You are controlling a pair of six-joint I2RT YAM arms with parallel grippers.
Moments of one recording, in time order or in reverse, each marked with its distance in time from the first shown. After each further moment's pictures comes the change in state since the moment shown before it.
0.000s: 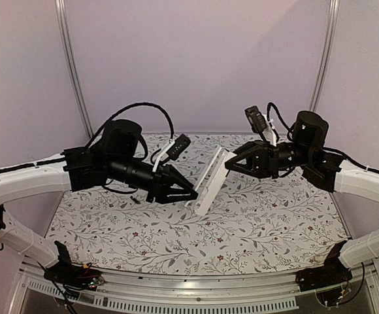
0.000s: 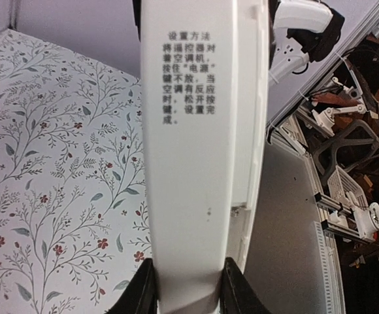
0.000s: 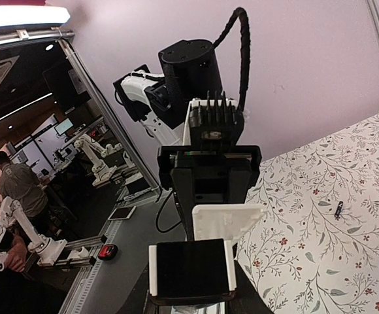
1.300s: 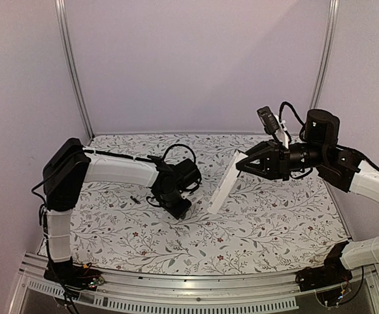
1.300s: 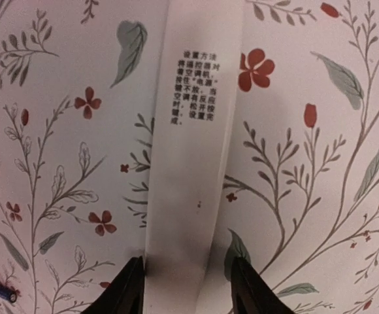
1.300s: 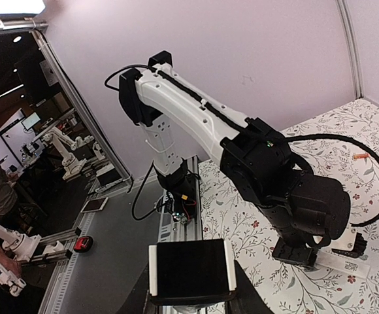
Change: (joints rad) left arm 0.029 0.720 0.328 -0.505 -0.781 0.006; right arm -0.033 -0.132 0.026 -0.312 0.079 -0.179
